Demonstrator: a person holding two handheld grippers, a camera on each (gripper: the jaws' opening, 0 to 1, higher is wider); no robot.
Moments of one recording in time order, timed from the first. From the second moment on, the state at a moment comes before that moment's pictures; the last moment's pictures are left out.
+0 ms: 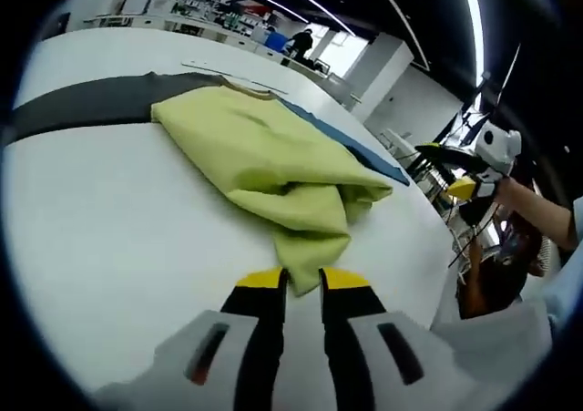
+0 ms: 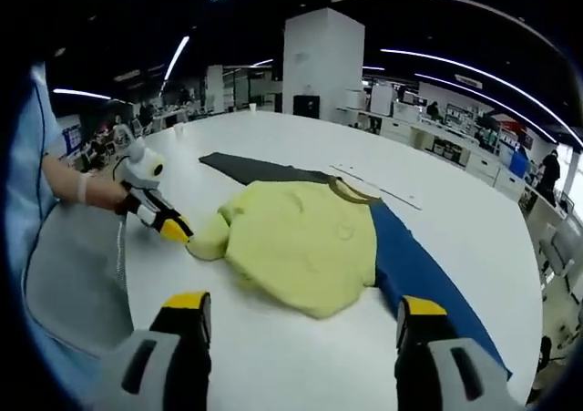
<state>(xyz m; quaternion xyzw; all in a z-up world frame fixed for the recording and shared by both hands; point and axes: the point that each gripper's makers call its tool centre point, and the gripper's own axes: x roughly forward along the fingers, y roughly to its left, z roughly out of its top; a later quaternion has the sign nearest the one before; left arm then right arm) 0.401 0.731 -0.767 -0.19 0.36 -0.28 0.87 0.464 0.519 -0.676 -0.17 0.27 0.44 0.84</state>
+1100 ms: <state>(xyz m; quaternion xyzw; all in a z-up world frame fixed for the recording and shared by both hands) 0.390 0.754 -0.743 -0.26 0.34 -0.22 0.88 0.451 0.611 -0.729 -0.33 0.23 0.49 0.77</state>
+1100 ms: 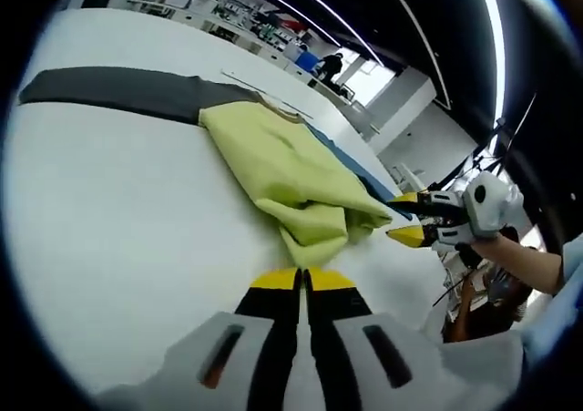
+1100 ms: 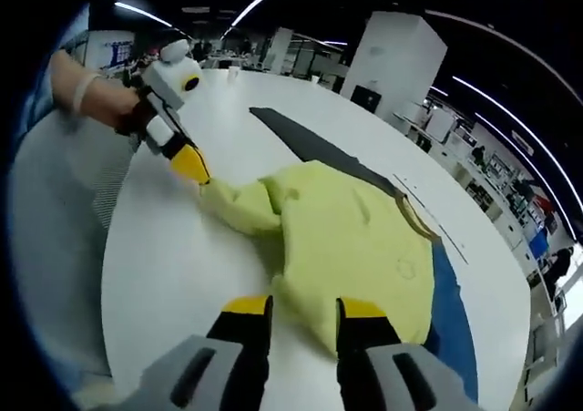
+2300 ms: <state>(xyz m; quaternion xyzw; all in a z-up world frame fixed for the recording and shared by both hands) 0.419 0.795 -0.726 -0.28 0.31 -0.20 0.88 0.585 0.679 -0.721 -0.34 0.30 0.52 0.73</state>
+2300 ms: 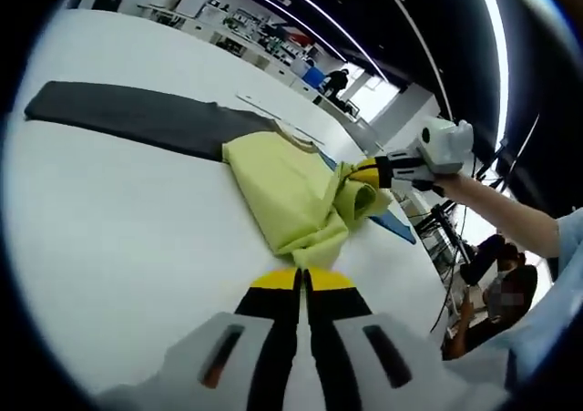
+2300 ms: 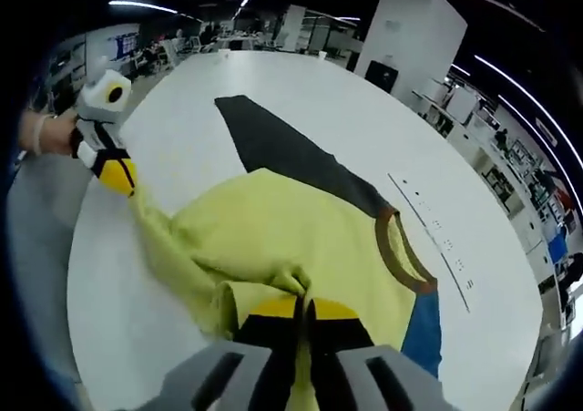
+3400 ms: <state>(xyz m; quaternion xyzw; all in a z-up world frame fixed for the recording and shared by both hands) 0.415 0.798 -0.736 -0.30 0.32 -0.19 0.88 0.591 0.695 -0.730 -0.25 0.32 0.51 0.76</state>
